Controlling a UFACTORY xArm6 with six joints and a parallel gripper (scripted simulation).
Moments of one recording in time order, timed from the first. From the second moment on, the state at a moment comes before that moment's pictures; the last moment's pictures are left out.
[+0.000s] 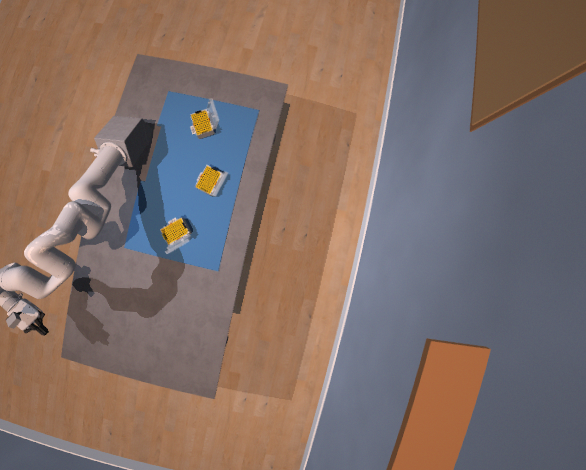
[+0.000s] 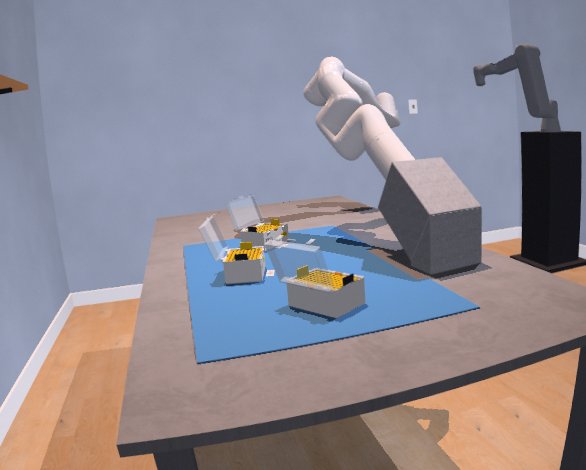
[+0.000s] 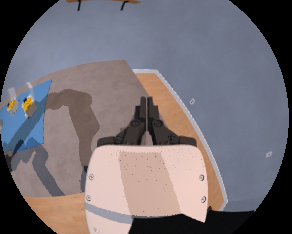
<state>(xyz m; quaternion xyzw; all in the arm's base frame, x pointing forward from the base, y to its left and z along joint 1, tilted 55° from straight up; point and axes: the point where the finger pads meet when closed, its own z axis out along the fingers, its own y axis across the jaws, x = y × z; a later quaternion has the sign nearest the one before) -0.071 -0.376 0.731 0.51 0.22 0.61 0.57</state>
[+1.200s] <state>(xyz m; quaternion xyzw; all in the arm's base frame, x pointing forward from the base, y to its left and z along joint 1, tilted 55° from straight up) 0.044 -0.397 0.652 0.60 0.20 0.70 0.33</state>
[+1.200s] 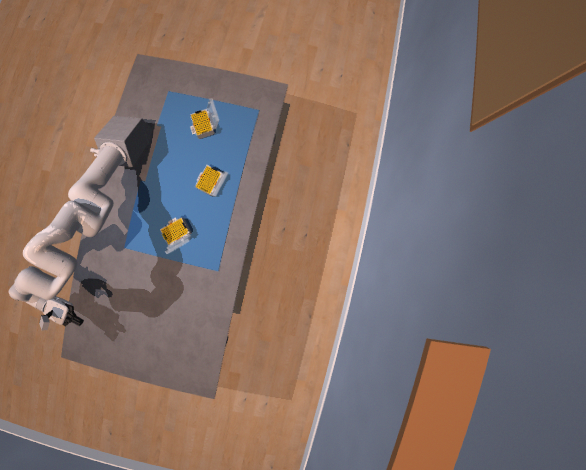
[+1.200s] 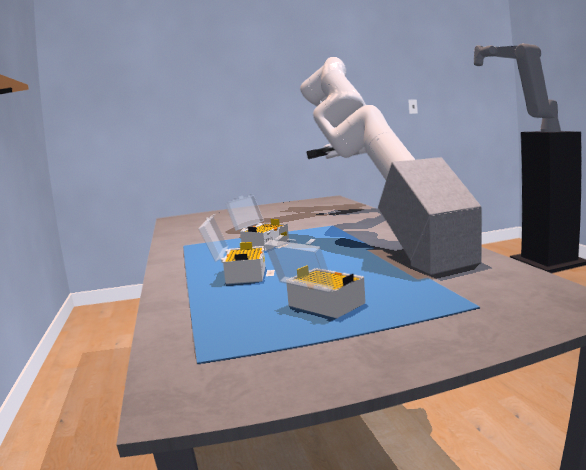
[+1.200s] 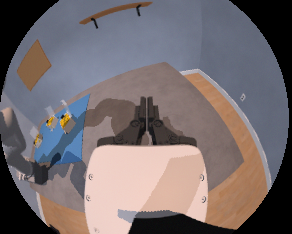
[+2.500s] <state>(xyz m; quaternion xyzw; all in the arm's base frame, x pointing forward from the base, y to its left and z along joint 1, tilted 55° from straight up) 0.163 -0.364 0.562 0.68 0.18 0.71 0.06</state>
